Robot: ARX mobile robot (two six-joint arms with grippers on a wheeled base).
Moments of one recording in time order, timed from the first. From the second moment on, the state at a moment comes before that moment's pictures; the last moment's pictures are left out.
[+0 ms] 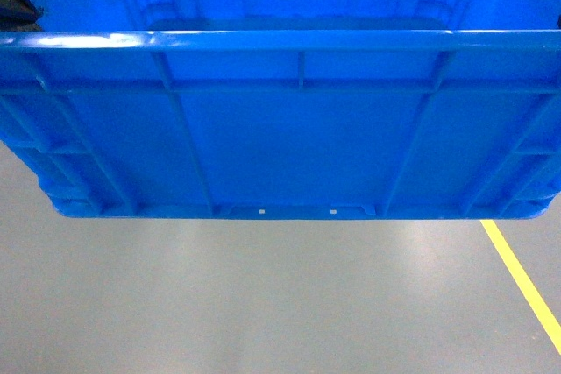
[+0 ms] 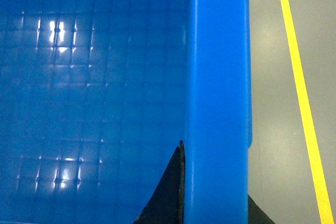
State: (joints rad) left arm -0.15 1.41 1.05 -0.16 -0.08 -0.13; right arm 0.16 1.48 1.12 -0.21 0.05 0.12
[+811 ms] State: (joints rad) left arm -0.15 1.41 1.05 -0.16 -0.08 -0.13; right arm 0.16 1.48 1.12 -0.21 0.05 0.12
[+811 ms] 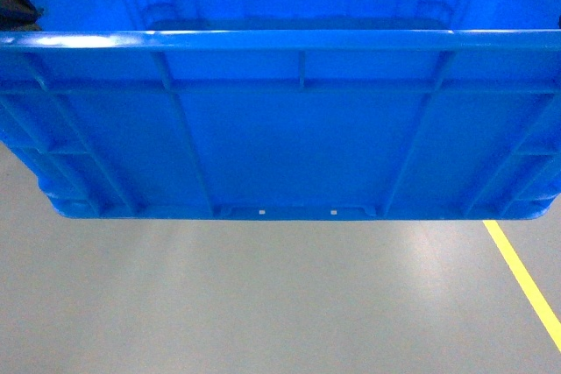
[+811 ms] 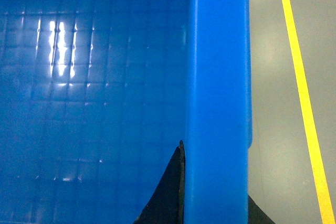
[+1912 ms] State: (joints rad) left arm -0.15 1.41 1.05 -0.16 -0.08 -0.13; right arm 0.16 1.48 1.12 -0.20 0.05 0.11
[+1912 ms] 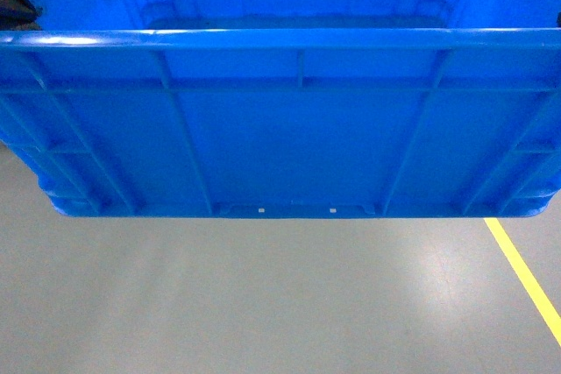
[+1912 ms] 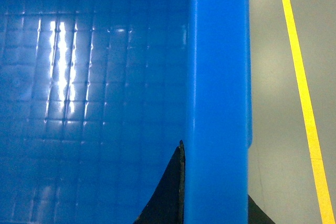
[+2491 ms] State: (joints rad) left arm -0.15 1.41 1.05 -0.16 -0.08 -0.13; right arm 0.16 1.48 1.12 -0.21 0.05 0.11
